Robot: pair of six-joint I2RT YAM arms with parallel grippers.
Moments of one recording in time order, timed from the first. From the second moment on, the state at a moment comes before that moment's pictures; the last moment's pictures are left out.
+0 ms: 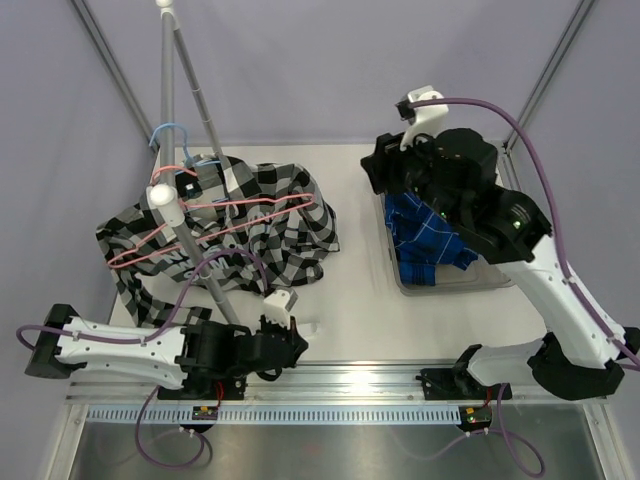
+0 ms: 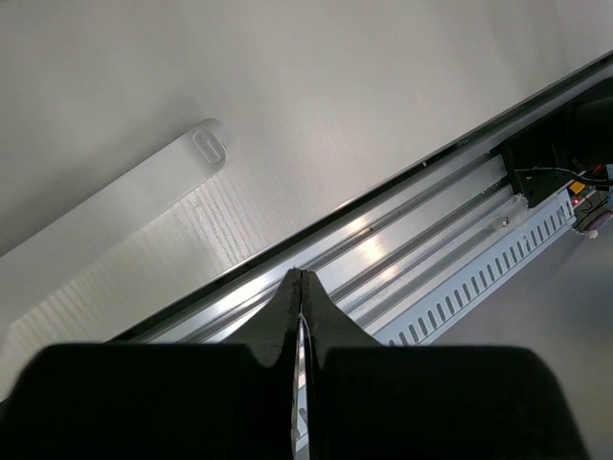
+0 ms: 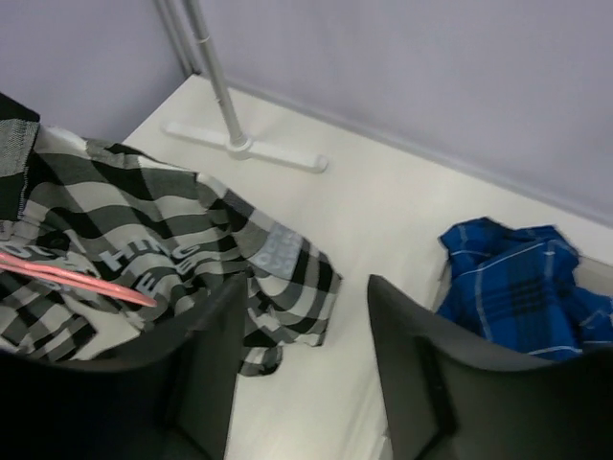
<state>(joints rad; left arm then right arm) -1.59 0.83 0.59 -0.56 -0.58 -1.08 0.82 1.33 1.83 -0.69 0.27 0.11</state>
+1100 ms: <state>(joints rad) -1.52 0.66 0.57 -0.76 -0.58 -1.12 0.70 1.89 2.37 -0.73 -0.67 -0.30</state>
